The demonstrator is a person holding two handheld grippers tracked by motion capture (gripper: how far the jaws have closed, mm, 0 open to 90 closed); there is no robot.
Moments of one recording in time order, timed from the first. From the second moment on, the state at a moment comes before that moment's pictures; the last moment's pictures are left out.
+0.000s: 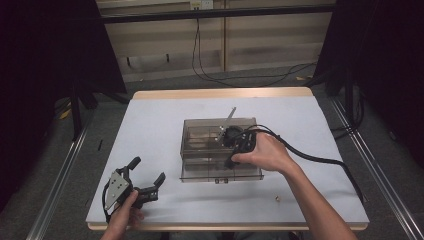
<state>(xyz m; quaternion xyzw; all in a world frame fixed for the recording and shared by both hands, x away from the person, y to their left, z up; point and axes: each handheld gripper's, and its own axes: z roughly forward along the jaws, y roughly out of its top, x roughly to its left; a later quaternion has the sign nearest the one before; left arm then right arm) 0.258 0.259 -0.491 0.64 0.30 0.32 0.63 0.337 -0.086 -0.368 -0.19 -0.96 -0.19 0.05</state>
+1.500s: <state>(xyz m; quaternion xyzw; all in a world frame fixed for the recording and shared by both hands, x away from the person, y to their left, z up) 0.258 0.259 -0.491 0.64 0.30 0.32 0.63 0.302 -0.147 -0.353 -0.22 -0.91 -0.35 0.00</state>
